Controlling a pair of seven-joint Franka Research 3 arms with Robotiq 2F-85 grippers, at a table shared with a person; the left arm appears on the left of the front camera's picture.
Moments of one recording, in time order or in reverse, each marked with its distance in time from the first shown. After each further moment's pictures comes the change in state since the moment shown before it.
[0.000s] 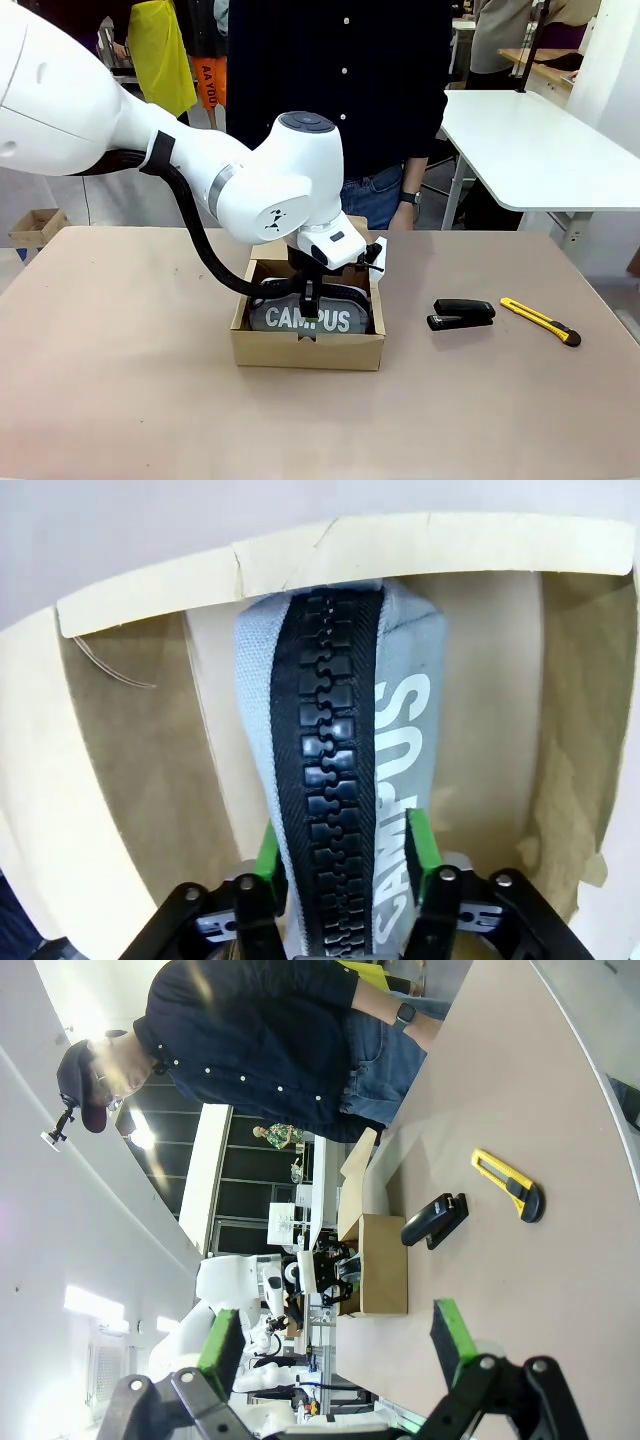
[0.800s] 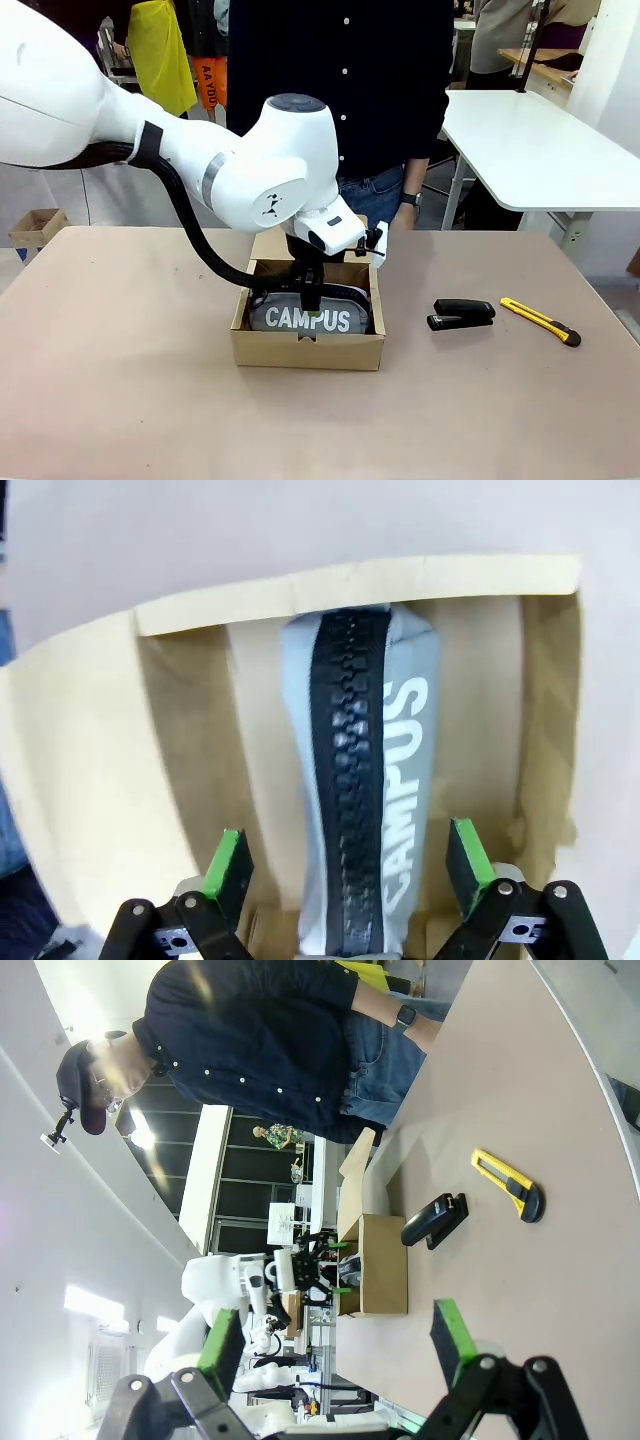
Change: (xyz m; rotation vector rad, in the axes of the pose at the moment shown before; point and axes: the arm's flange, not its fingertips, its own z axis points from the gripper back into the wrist) left arm -0.006 0.005 0.038 0.017 -0.074 0.007; right arm 0.000 0.000 0.000 0.000 0.000 0.000
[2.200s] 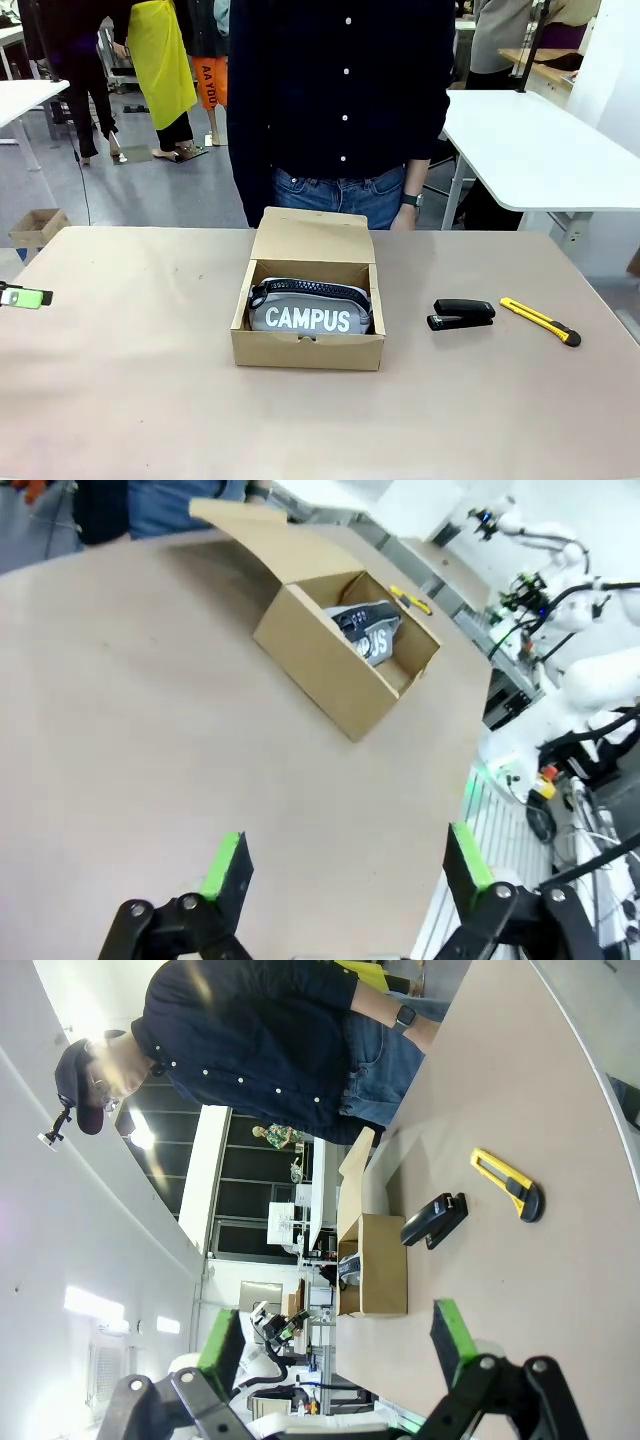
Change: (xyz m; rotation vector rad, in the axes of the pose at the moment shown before) left arm -0.492 -0.179 0.037 -0.242 -1.056 0.995; right arm 0.000 0.000 0.000 -0.001 0.001 -0.002
